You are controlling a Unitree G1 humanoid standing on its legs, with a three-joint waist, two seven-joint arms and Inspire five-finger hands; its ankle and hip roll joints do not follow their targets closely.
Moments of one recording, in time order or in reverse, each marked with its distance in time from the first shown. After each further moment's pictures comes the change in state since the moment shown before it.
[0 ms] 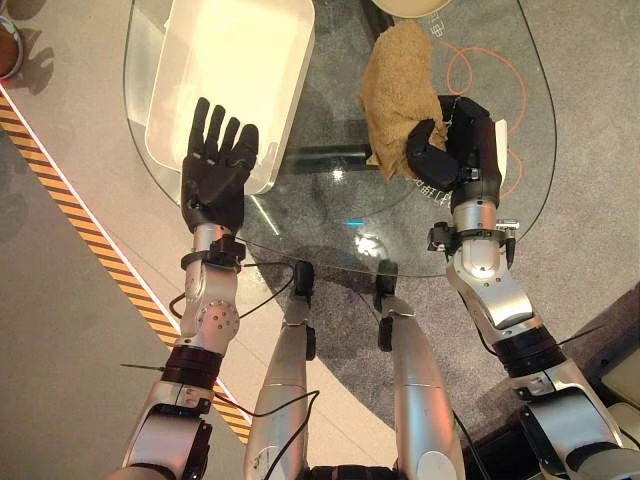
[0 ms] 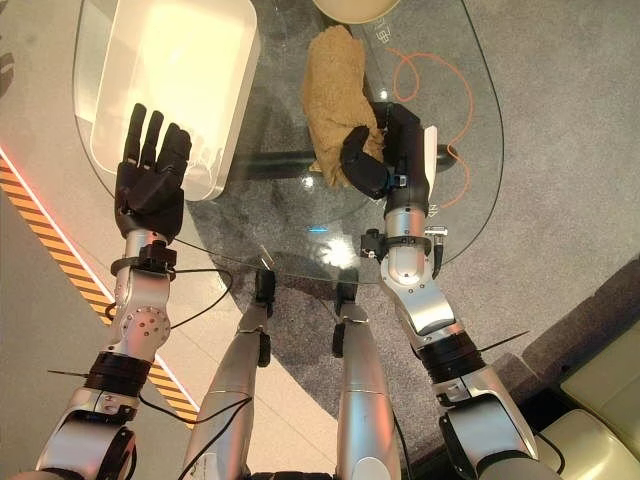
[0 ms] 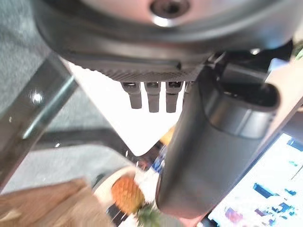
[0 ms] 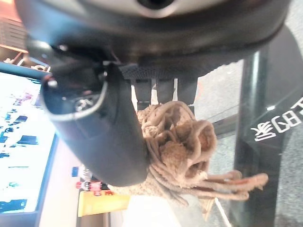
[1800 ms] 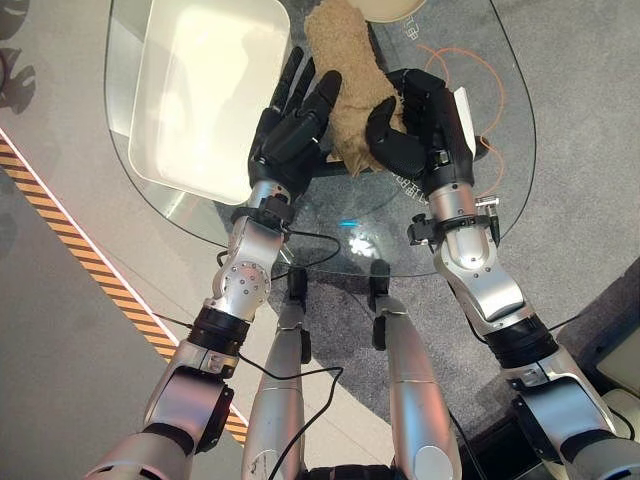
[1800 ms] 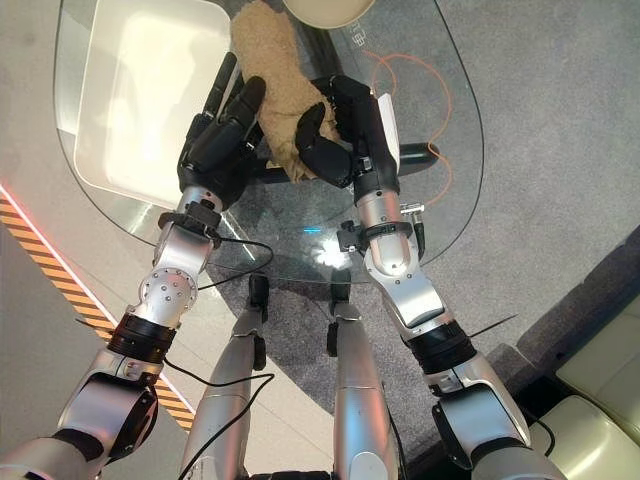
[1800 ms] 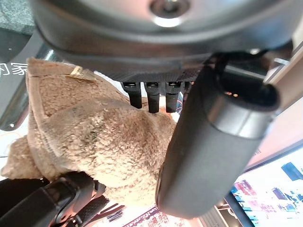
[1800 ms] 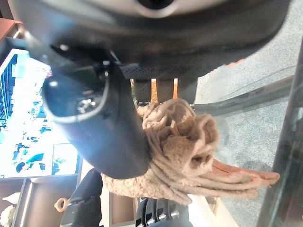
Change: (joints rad) left arm -0.190 -0.060 -0.099 -0.039 -0.168 0.178 0.030; right arm -0.073 0.020 0.053 -0.024 -0.020 -0.018 0.164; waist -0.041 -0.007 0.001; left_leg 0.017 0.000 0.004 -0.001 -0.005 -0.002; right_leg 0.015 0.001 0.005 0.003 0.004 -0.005
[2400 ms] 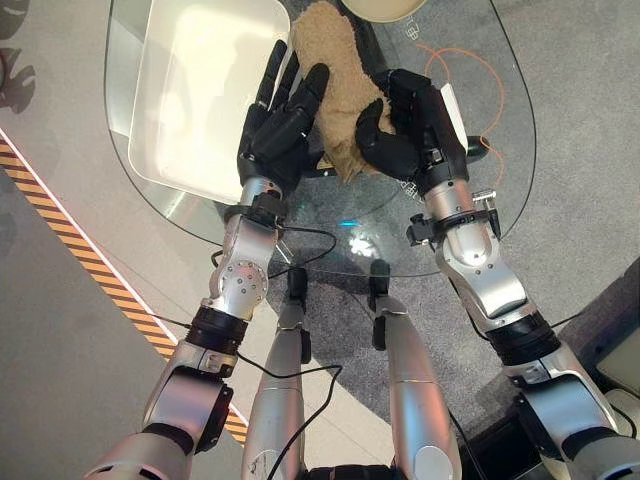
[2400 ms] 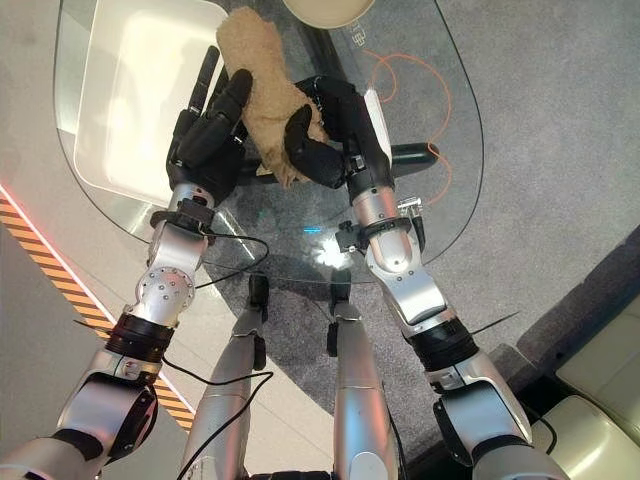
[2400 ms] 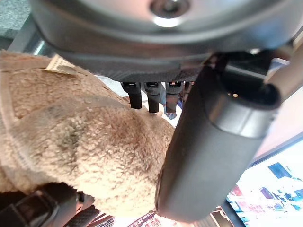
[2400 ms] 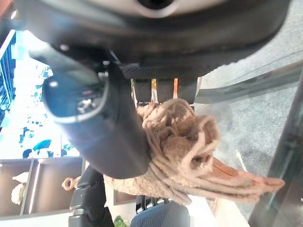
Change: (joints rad) left arm 0.000 0.002 0.022 0.002 0.010 -0.027 0.019; right arm -0.027 -0.022 -0.001 0.000 0.000 0.000 0.109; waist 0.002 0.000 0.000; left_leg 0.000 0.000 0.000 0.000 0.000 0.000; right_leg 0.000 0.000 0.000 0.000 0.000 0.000
